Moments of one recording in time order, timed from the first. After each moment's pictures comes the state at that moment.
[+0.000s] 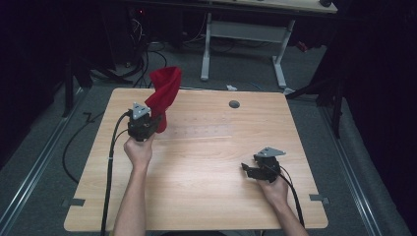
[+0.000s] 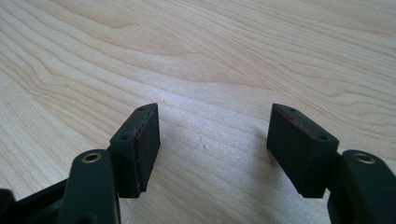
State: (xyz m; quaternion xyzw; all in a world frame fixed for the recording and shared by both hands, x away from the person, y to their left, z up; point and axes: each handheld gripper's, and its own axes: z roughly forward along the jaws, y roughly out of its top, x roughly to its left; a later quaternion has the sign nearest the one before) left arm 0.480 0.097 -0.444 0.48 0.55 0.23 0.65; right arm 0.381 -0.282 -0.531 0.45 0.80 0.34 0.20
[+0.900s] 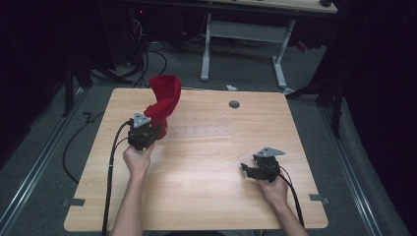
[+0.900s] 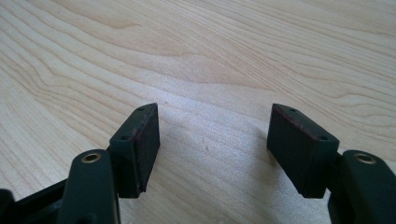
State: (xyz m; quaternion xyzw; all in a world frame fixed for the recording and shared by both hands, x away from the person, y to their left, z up) left arm 0.466 0.104 -0.469 0.51 0.56 0.20 0.62; right arm 0.381 -0.281 -0.531 0.45 0.80 0.34 0.20
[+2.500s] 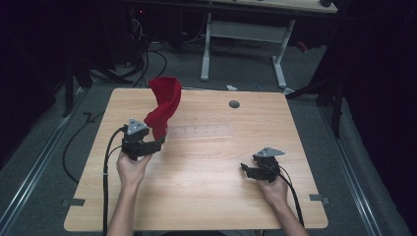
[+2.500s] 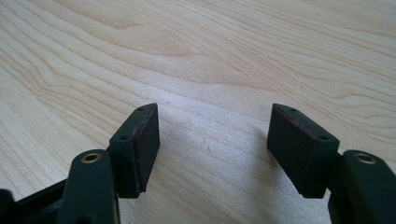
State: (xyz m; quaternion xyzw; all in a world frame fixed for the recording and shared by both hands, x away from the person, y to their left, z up) left arm 0.423 0.109 -0.446 0.52 0.57 0.19 0.61; right arm 0.381 -0.281 -0.531 0.45 0.80 0.34 0.20
